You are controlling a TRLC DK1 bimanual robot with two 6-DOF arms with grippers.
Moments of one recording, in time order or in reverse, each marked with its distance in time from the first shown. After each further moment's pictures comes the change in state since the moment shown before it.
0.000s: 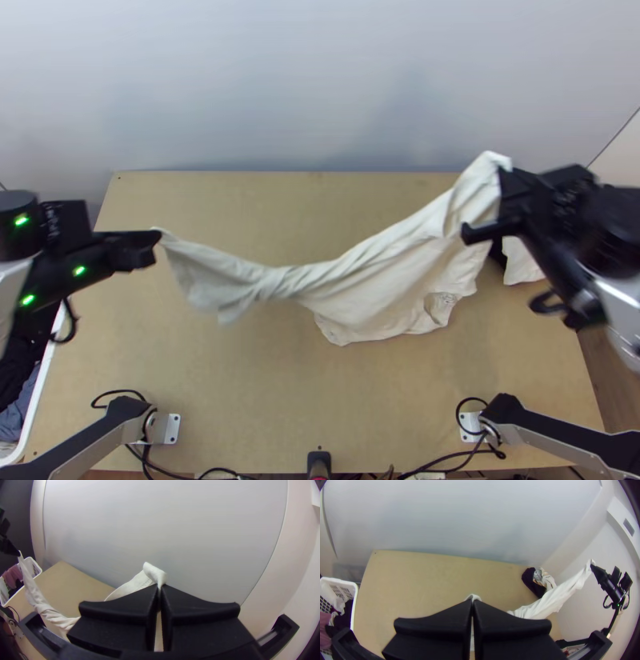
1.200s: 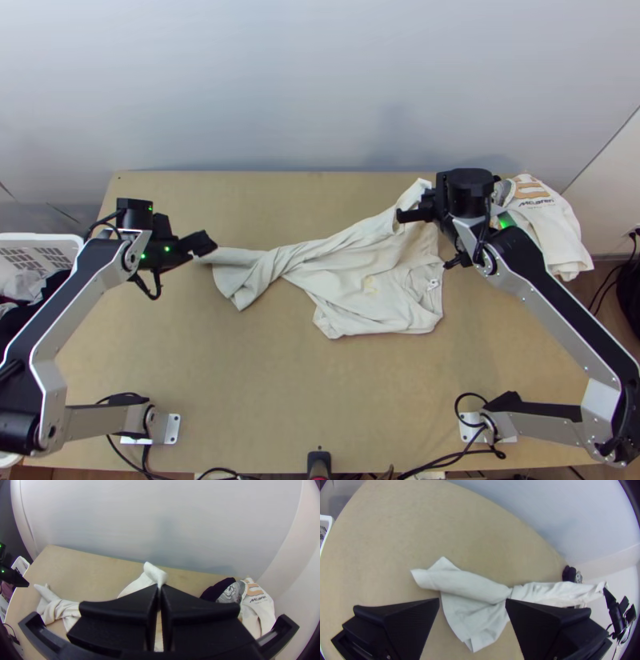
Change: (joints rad) left arm 0.163 0.341 -0.592 0.564 0.118 -0.105; right arm -0.239 0.250 -0.442 0.429 -0.235 0.182
